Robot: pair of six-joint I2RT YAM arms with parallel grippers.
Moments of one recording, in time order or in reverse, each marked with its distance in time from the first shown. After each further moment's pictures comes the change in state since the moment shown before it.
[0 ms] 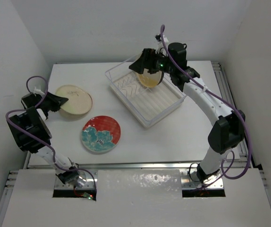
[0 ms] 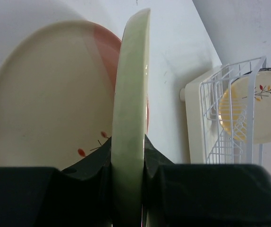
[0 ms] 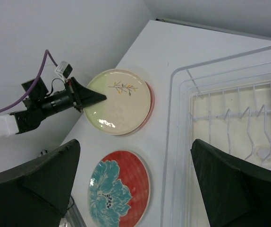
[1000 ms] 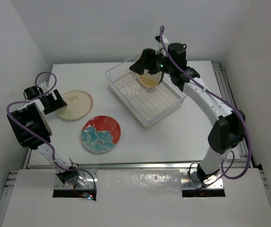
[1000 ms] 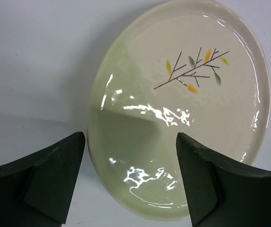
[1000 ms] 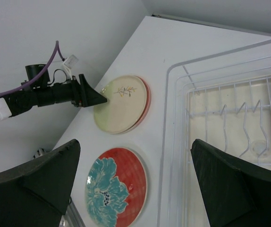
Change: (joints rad) left arm -0.045 0.061 0.208 -0.461 -0.341 0.583; right arm 0.000 0.000 0.000 -0.029 0.015 -0.015
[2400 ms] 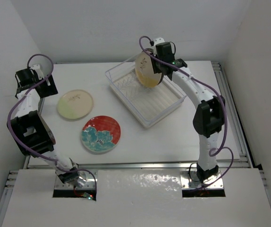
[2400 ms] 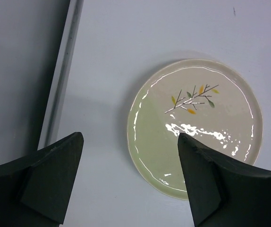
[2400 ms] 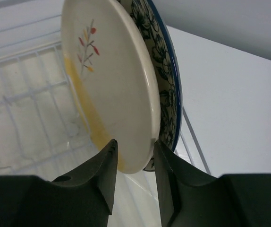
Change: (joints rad) left arm -0.069 -0.150 0.239 -0.223 -0.230 0.117; right arm -0.017 0.311 0.326 -0.372 0.697 -0.489
